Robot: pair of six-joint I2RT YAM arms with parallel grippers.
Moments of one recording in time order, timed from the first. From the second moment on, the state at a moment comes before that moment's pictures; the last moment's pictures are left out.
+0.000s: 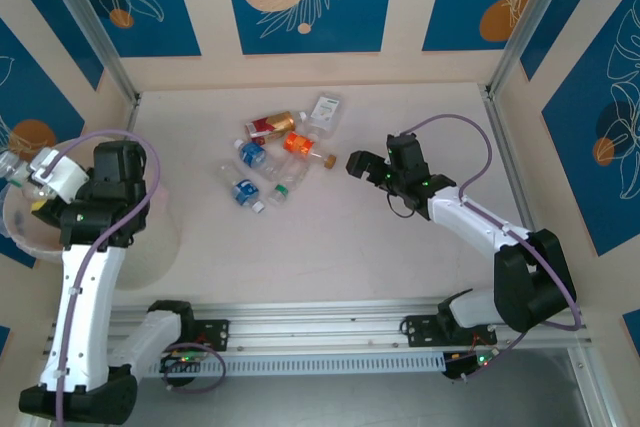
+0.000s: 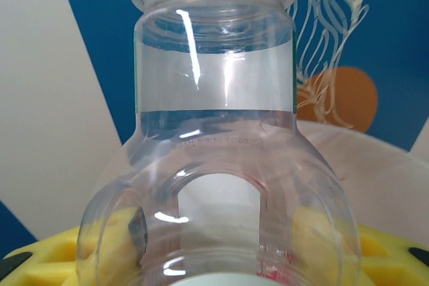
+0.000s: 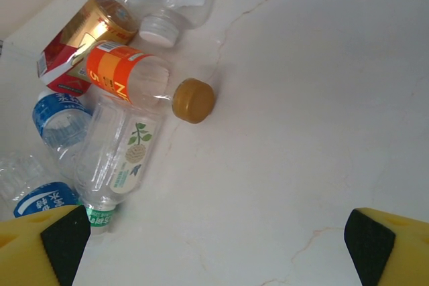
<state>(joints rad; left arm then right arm) -0.04 0.90 1.24 -1.10 -1.25 -0.72 0.42 1.37 0.86 -0.18 -0.06 0.71</state>
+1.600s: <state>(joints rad) 0.12 0.84 1.19 -0.80 0.04 -0.39 0.45 1.75 1.29 -0.37 -0.27 0.23</state>
